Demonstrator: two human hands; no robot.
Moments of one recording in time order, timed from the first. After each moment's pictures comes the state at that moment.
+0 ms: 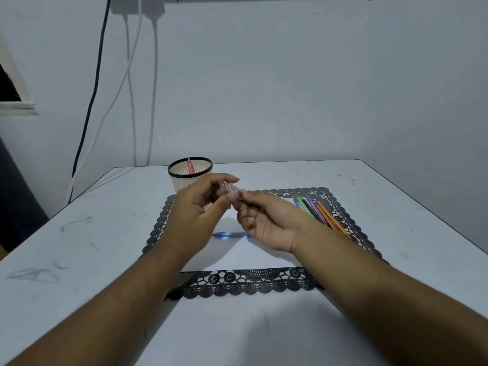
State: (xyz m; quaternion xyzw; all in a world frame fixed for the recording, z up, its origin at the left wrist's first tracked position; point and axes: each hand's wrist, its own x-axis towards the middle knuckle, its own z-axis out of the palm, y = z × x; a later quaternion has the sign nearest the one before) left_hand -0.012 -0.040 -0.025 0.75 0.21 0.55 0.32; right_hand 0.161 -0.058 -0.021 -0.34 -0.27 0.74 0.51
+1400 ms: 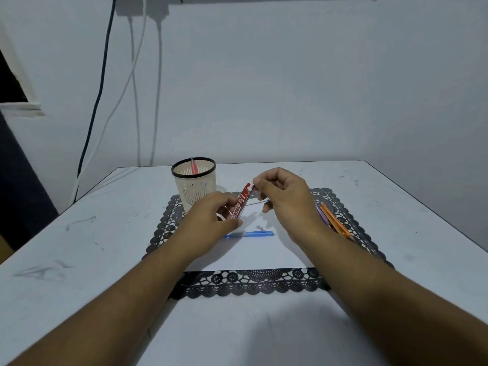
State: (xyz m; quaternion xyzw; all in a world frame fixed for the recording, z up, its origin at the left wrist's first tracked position) left_hand -0.012 -0.015 -0.044 0.80 0.38 0.37 0.28; right_hand 0.177 -0.056 -0.020 -0.48 -0.52 0.31 0.63
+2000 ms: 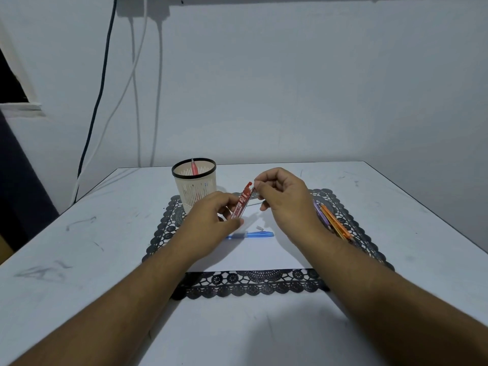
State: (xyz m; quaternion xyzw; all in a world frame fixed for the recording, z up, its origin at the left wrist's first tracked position) left_hand -0.011 -0.018 -0.042 0.80 0.37 0.38 0.26; right_hand 0.174 -0.056 -0.023 -0.47 -0.54 0.28 0.64
